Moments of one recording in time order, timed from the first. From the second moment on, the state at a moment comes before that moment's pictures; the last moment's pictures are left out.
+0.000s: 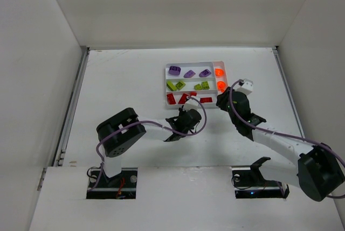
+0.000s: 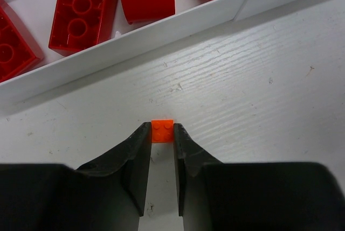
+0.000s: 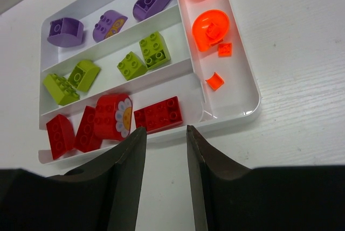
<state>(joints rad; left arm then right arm) -1.06 1.84 0.88 0.24 -0.57 -0.46 0.53 1.14 0.55 0.17 0.46 0.65</state>
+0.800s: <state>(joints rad) -1.03 1.81 1.19 0.21 -0.49 -0.45 0.29 0.82 0.36 0.18 0.54 0.82</state>
